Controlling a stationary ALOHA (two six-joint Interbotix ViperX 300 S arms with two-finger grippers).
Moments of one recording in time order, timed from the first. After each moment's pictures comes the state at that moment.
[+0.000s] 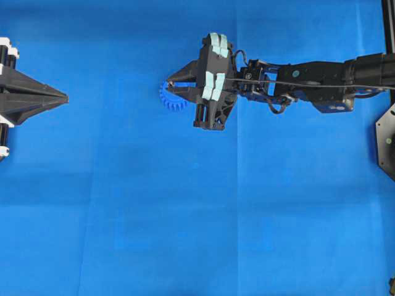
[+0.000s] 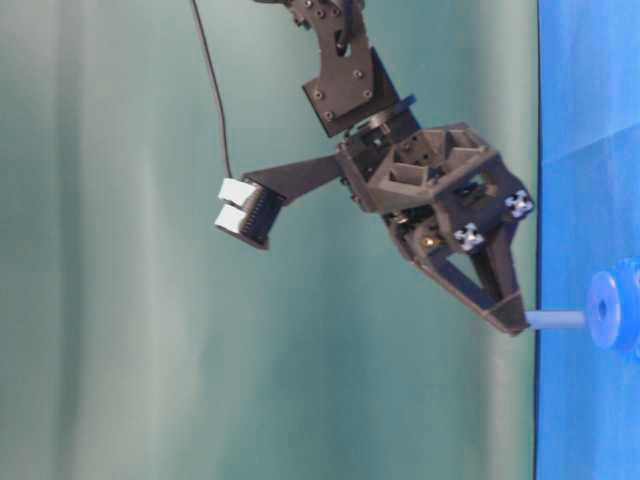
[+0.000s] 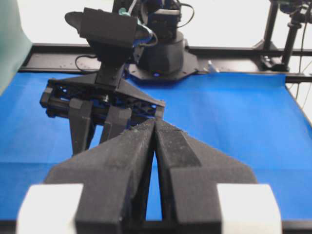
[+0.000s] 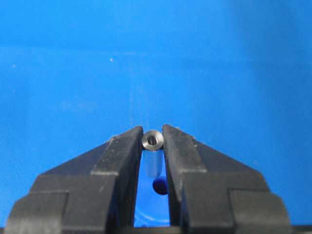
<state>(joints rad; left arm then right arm) 0.00 -0.98 1.21 0.00 -0.31 0.00 -0.16 0.17 0.56 0.08 -0.30 -0.05</state>
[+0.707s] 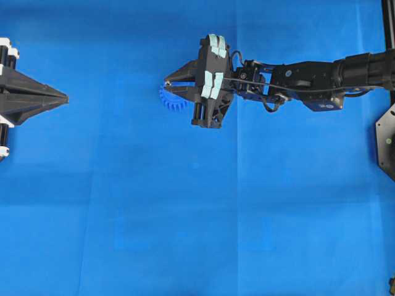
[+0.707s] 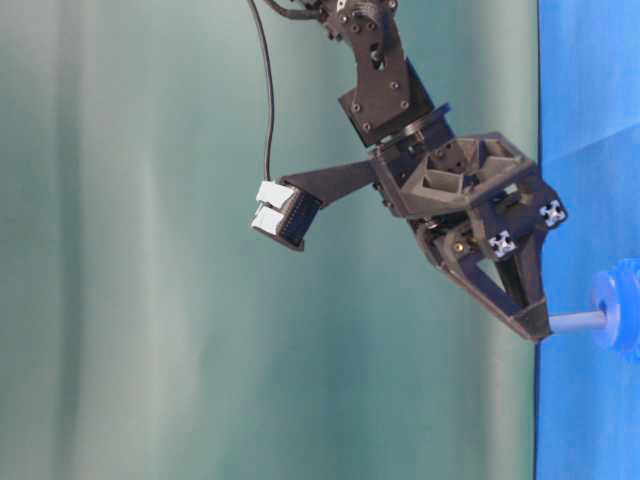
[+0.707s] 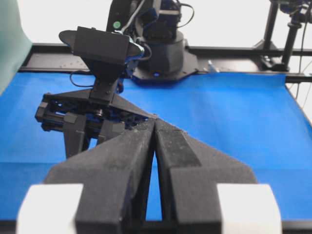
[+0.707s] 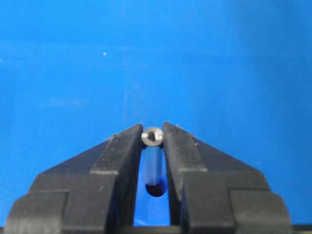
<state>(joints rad) 0.00 -0.98 1.21 0.00 -0.31 0.00 -0.18 0.22 0.55 0.08 -0.31 -0.05</state>
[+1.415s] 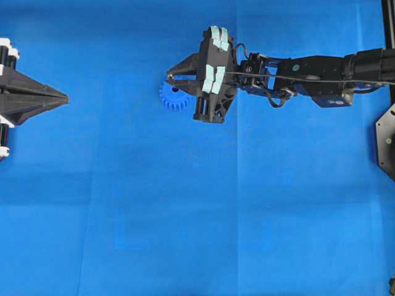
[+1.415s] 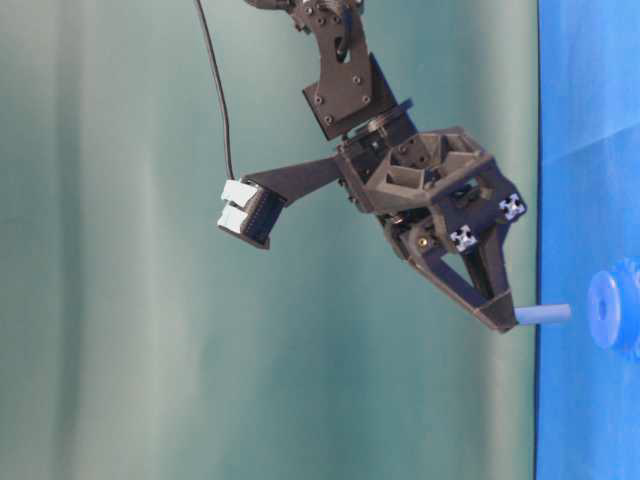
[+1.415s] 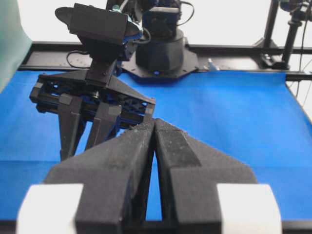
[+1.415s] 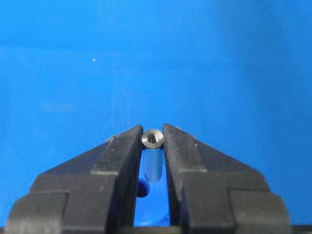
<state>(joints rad) 0.00 -0.98 1.22 0.00 -0.31 0.00 -0.19 0.17 0.55 0.07 -0.31 -0.07</state>
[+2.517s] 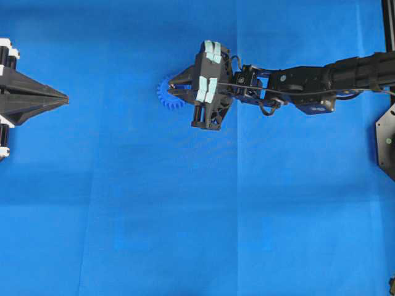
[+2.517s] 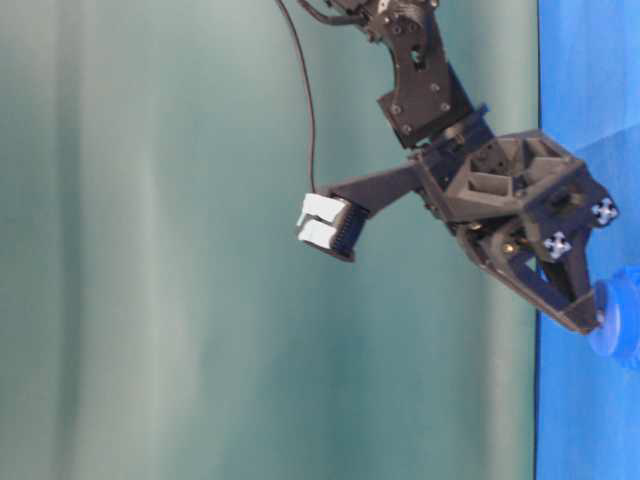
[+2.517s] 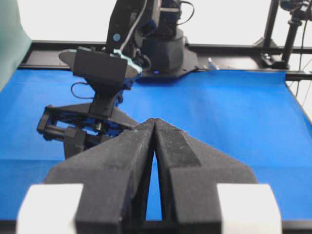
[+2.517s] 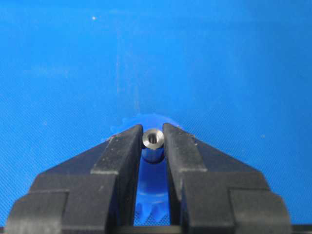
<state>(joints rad) 0.00 -0.98 1.22 0.00 -0.31 0.00 -0.18 0.29 0.56 0.09 -0.39 -0.06</state>
